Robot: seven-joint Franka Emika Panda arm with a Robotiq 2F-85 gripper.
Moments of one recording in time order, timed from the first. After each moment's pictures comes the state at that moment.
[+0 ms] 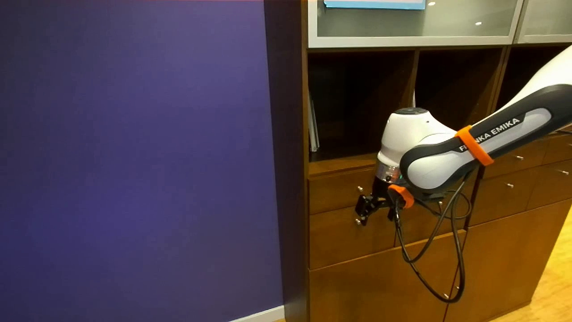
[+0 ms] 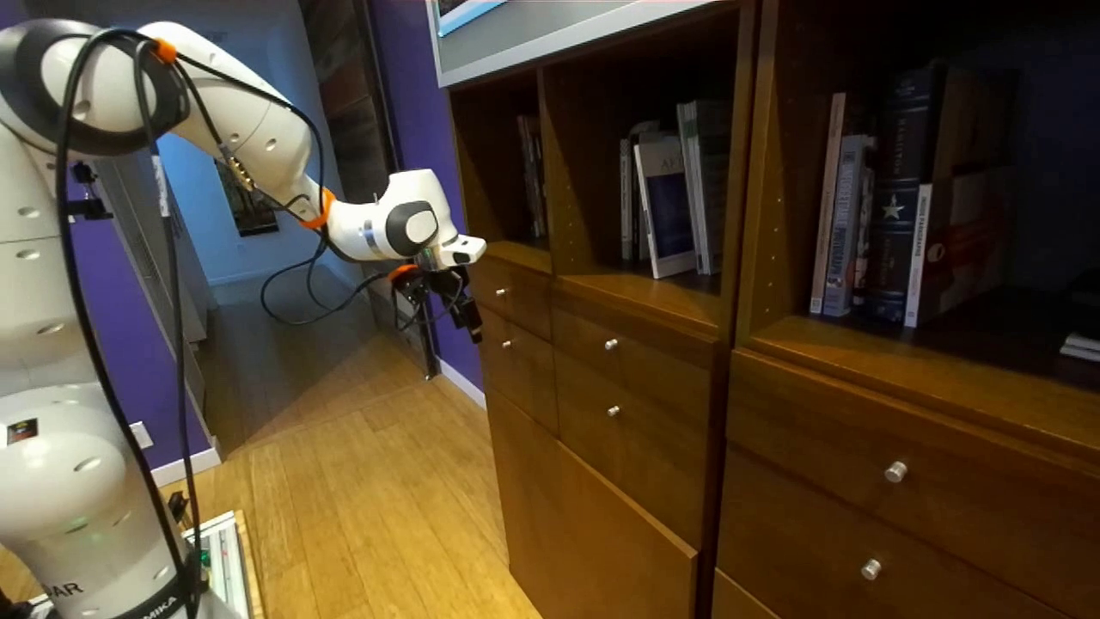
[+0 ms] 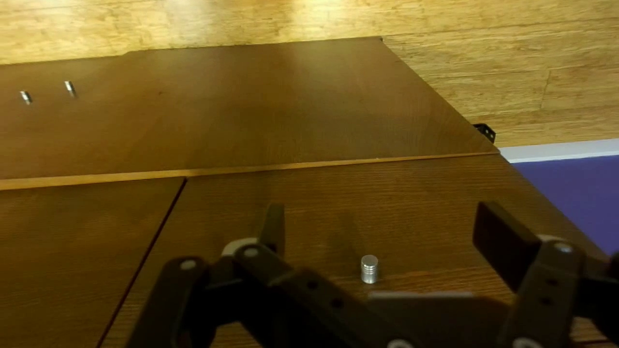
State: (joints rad) arm 0.15 0.10 0.20 -2.19 -0.17 2.48 0.59
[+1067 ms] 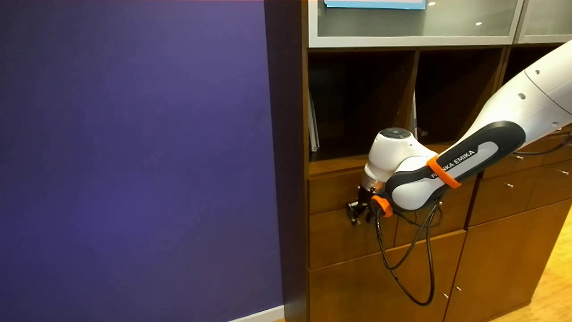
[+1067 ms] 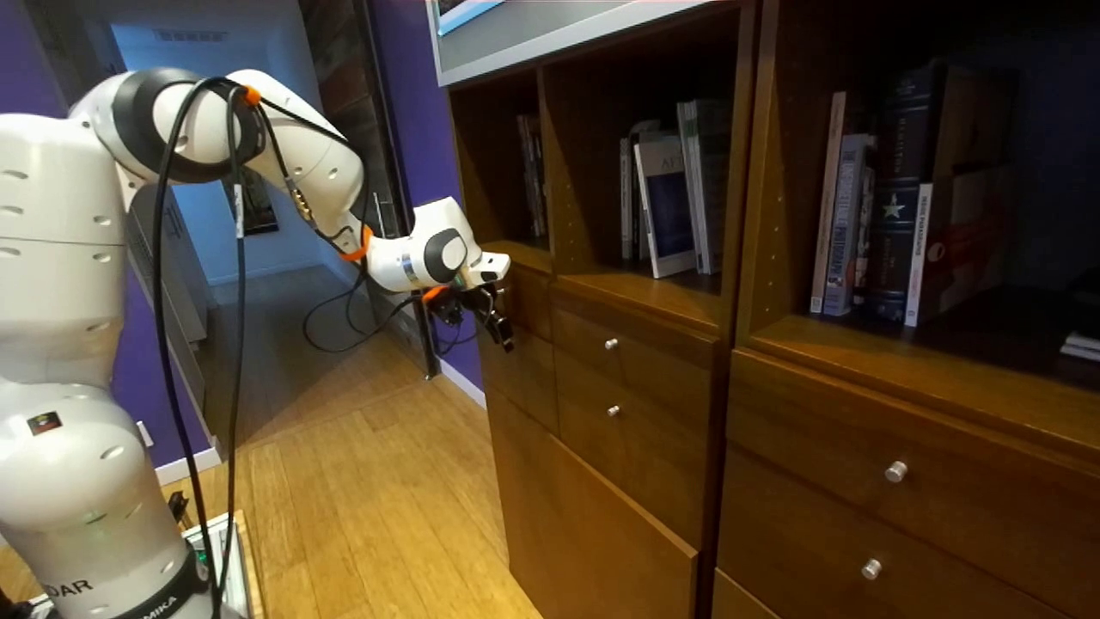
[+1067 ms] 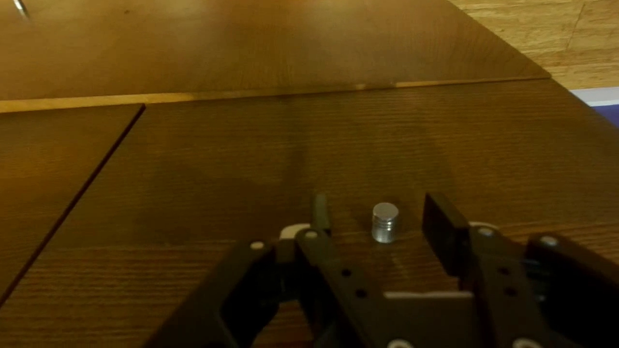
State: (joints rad) arm 0.29 0.31 0.03 -2.06 -0.31 2.69 0.67
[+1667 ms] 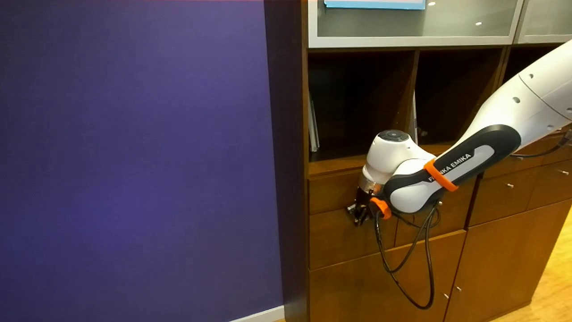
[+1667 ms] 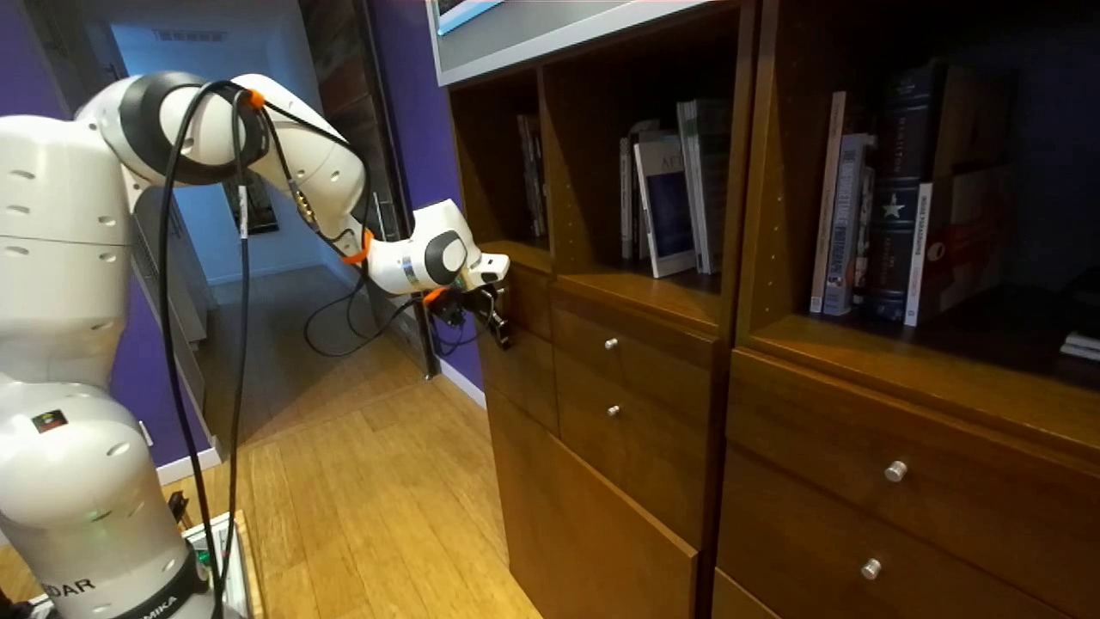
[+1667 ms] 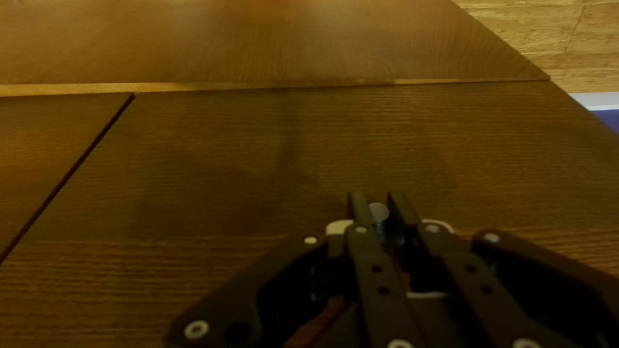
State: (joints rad) arm 0.32 0.33 0.00 -2.05 -0.31 2.71 0.65
